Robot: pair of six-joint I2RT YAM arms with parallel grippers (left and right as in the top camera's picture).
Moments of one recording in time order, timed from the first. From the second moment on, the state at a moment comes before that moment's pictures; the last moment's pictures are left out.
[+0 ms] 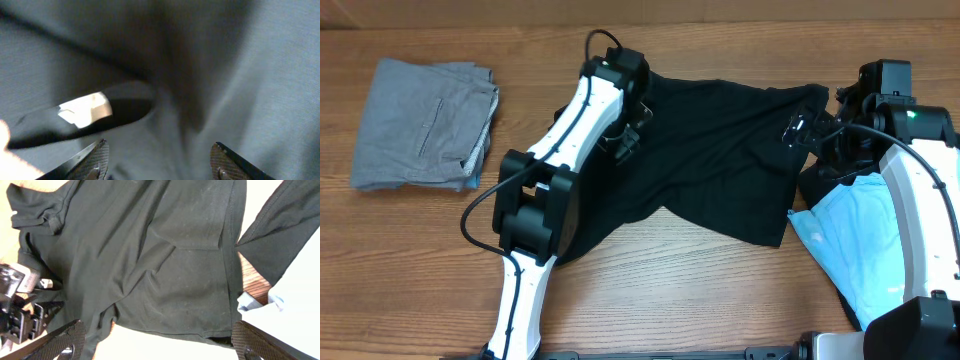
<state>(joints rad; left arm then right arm) -0.40 2.34 2.01 -1.27 -0.14 0.34 -0.11 1.56 1.42 -1.10 -0.30 0.44</state>
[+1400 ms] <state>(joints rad) -0.35 2.34 1.93 -1.25 -0.24 0.35 -0.11 1.56 1.42 -1.13 -0.24 0.44</state>
